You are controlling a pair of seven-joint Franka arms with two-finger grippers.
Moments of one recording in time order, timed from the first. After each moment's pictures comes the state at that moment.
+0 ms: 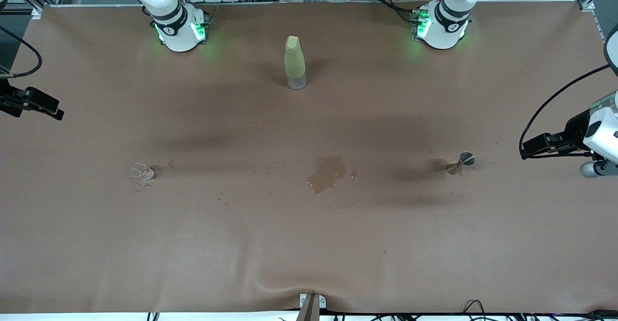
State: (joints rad) left arm -0.01 0.20 0.03 -1.57 -0.07 1.80 -0.06; right arm -0.06 0.03 -0.04 -1.58 -0.01 1.61 -0.01
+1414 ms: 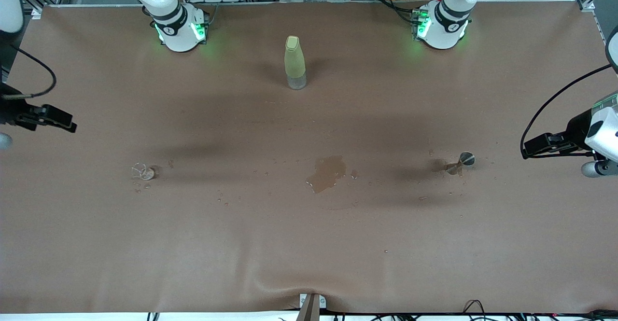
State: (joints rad) left arm 0.00 0.20 0.03 -1.57 -0.07 1.80 -0.06; right arm -0.04 0.11 -0.04 -1.61 0.01 1.69 -0.12
